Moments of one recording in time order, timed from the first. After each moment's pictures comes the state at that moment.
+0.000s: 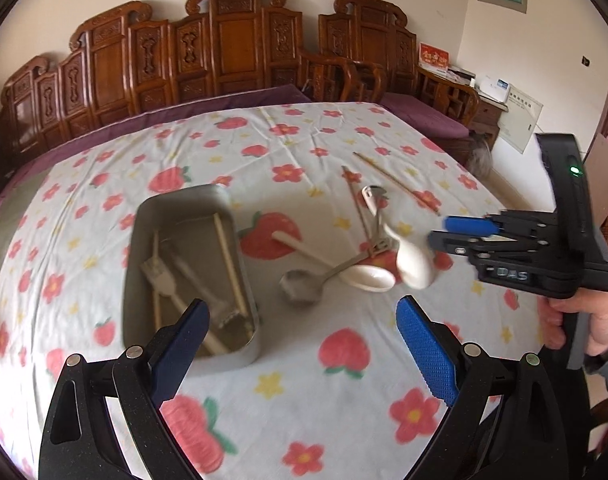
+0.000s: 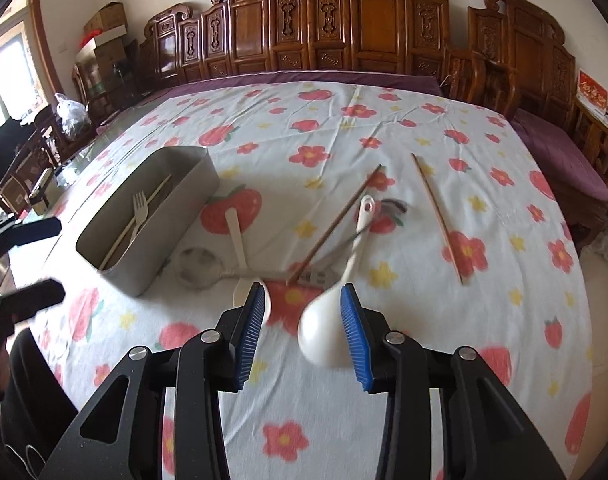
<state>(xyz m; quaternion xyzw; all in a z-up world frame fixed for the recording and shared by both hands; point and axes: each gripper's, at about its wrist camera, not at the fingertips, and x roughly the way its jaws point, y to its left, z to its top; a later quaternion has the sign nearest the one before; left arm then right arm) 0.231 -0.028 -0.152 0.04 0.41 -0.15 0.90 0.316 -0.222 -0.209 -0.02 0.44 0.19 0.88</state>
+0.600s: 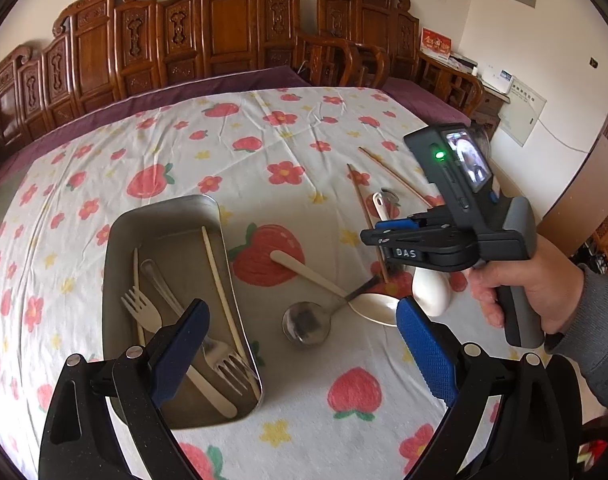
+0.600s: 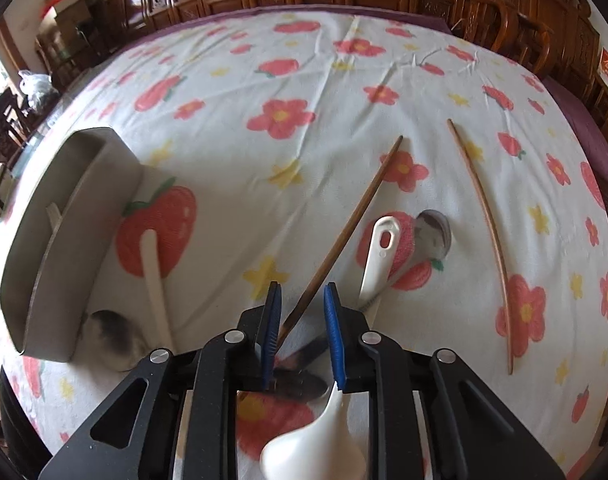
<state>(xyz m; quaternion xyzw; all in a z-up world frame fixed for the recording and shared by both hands) 0.291 -0.031 -0.159 0.03 0.44 -0.17 0.88 0.434 -0.185 -0.276 -0.05 0.55 0.16 0.82</state>
